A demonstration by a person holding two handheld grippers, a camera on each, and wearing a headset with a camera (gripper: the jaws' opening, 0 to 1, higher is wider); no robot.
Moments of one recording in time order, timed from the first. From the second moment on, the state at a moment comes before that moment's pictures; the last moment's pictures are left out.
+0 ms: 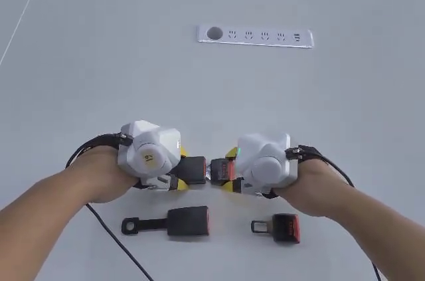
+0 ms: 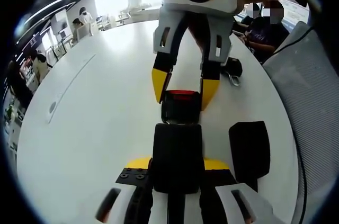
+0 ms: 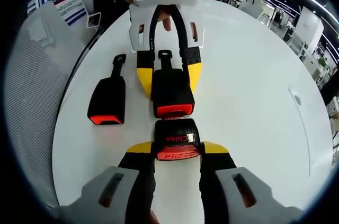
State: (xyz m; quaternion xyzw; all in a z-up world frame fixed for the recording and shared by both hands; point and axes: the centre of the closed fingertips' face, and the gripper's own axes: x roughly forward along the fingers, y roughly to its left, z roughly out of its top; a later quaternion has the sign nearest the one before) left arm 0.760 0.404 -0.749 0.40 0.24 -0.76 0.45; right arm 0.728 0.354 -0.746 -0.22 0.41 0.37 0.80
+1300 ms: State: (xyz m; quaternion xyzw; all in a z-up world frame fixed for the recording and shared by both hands) left arm 0.763 0.414 -0.728 0.38 0.25 -0.73 0.50; right arm 0.730 0.367 -0.724 -0.21 0.38 0.36 0.83
